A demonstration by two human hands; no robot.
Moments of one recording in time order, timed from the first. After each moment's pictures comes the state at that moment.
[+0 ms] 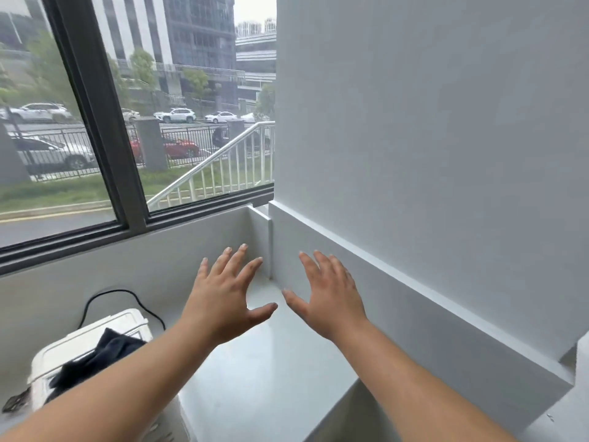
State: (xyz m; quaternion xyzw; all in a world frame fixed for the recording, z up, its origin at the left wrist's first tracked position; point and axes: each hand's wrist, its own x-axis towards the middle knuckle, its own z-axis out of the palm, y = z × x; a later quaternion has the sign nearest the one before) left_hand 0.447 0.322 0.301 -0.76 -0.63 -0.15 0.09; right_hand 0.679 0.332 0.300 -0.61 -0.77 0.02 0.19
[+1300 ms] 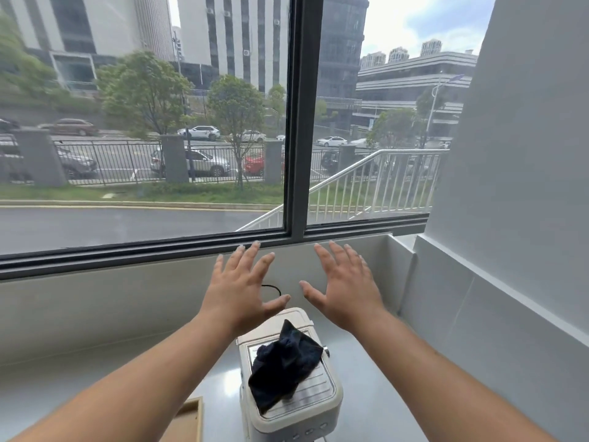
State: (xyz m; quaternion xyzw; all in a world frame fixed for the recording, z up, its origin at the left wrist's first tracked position) left_hand 0.178 0.224 0.340 -0.62 -0.77 -0.13 0.13; right_hand 0.389 0.327 0.348 -0.43 -0.88 -0.01 0.20
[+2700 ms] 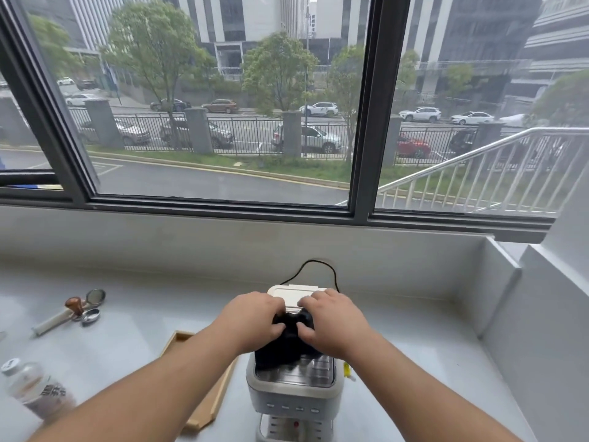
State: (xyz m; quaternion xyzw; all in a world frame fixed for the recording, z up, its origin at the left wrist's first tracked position) left_hand 0.237 0.196 0.275 -0.52 -0.85 -0.01 -0.02; right_hand 0.374 0.347 0.261 -0.15 -0.99 0.05 0.03
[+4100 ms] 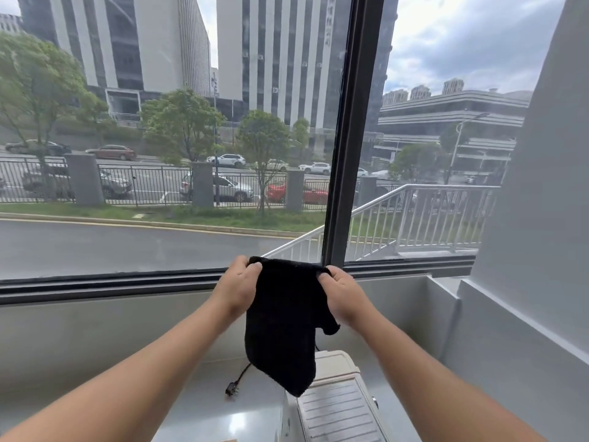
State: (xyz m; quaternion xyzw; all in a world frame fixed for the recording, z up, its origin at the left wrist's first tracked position) left_hand 0.075 0.197 0.414 -0.42 -0.70 -0.54 -0.19; right_hand 0.270 0.314 0.403 -0.36 -0.74 0.46 0.34
